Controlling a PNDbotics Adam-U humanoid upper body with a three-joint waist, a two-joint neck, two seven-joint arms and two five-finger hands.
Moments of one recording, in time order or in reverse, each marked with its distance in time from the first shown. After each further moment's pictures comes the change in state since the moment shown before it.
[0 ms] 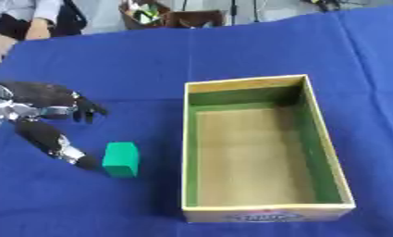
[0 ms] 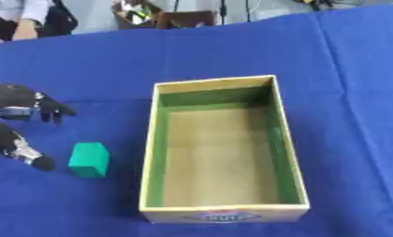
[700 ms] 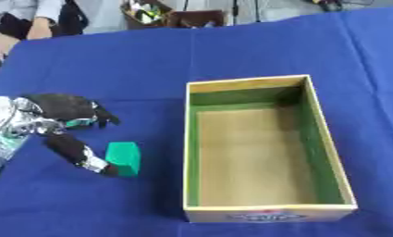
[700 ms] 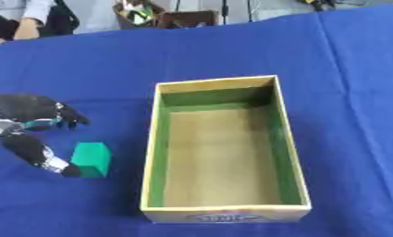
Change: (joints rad) left arm -0.001 -0.069 -0.069 0.021 -0.108 0.013 0.050; right arm 0.001 0.000 0.000 0.000 -0.003 0.001 0.005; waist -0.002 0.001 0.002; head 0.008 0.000
